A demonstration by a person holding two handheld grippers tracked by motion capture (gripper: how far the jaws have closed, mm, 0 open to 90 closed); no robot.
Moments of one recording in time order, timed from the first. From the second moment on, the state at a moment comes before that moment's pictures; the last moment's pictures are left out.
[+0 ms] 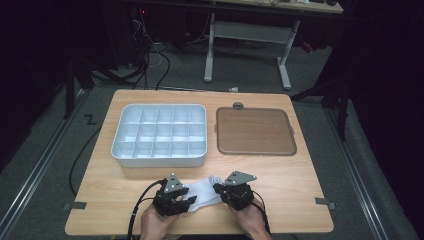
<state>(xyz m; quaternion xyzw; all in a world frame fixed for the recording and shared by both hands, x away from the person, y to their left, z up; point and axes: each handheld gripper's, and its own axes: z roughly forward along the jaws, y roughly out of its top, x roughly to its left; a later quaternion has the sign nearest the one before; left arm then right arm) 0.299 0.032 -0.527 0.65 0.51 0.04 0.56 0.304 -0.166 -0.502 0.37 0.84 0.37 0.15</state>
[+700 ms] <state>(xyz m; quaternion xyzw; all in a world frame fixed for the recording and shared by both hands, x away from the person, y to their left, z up) 0.308 0.027 -0.535 0.66 0.50 0.07 0.55 0.306 -0.177 -0.517 0.38 0.84 0.33 0.18</state>
